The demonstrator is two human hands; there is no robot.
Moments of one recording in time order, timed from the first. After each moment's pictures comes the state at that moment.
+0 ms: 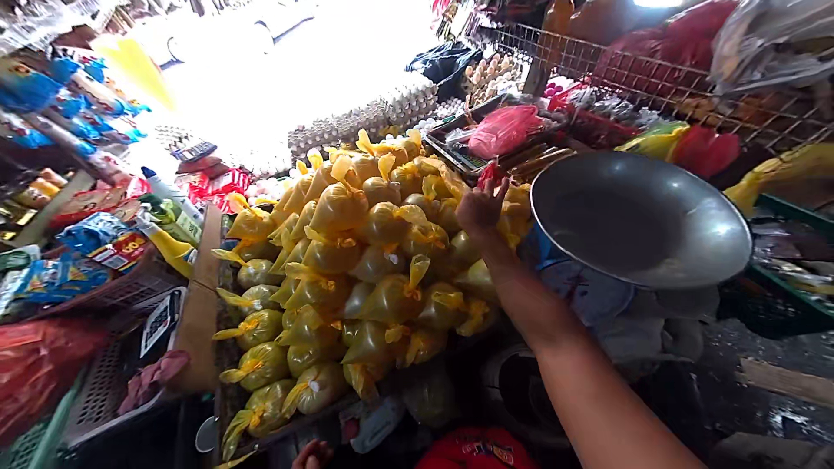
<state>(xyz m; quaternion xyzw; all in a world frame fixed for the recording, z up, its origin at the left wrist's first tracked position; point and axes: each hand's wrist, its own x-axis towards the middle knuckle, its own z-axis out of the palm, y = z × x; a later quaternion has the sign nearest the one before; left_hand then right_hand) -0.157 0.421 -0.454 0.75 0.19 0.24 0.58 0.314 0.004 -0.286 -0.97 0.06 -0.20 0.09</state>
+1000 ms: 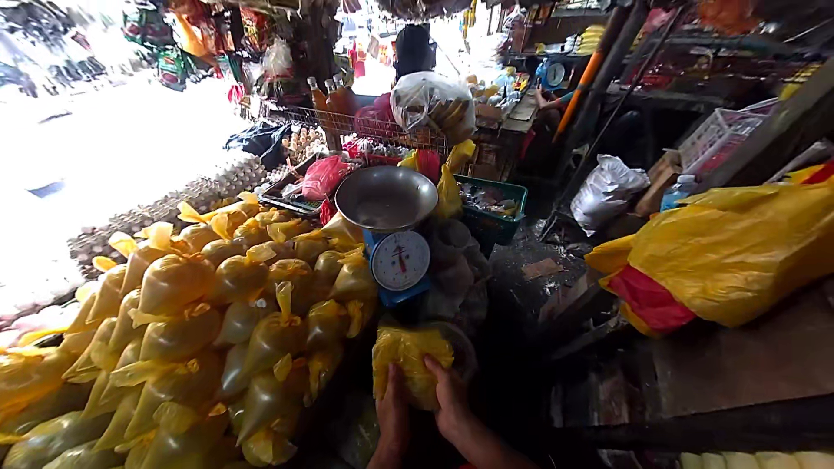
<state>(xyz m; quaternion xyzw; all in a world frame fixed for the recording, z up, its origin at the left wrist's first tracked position) -0.123 0.134 -0.380 0.50 0.03 -0.21 0.84 -0.171 0.050 -0.362 -0.39 0.46 -0.21 0.77</state>
